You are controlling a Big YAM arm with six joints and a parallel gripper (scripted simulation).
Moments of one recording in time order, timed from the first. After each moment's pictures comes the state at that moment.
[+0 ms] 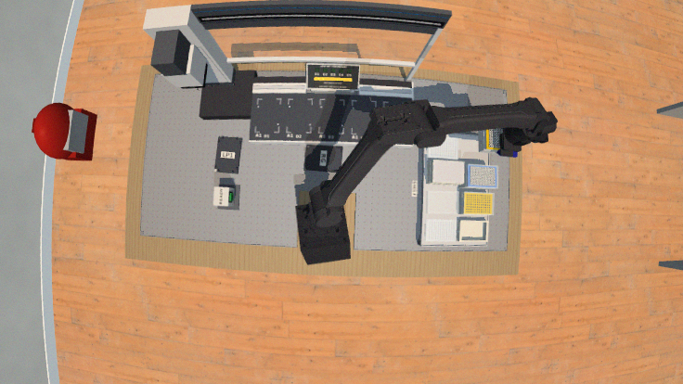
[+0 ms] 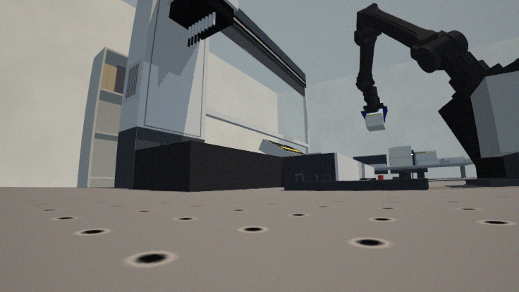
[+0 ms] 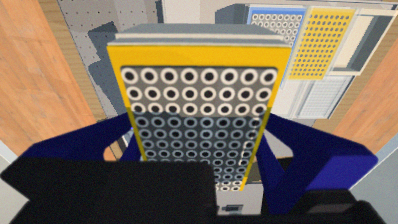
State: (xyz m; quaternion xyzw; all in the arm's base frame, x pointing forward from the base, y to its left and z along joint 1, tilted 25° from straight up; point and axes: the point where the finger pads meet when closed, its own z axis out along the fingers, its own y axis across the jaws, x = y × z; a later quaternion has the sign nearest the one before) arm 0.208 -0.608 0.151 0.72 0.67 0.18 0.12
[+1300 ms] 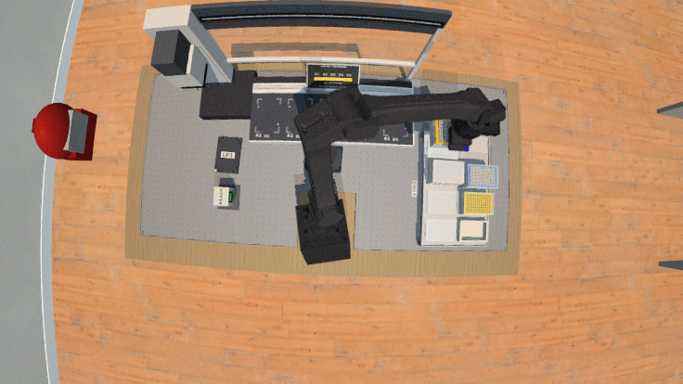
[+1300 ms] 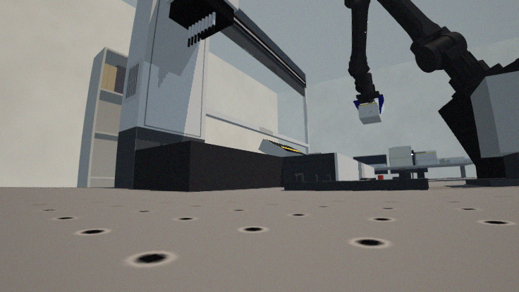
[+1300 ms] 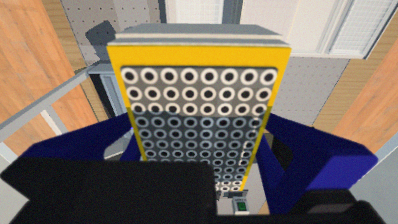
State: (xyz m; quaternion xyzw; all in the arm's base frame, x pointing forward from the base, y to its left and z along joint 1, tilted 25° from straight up) arm 0.221 -0.431 0.170 0.71 0.67 0.18 0.12
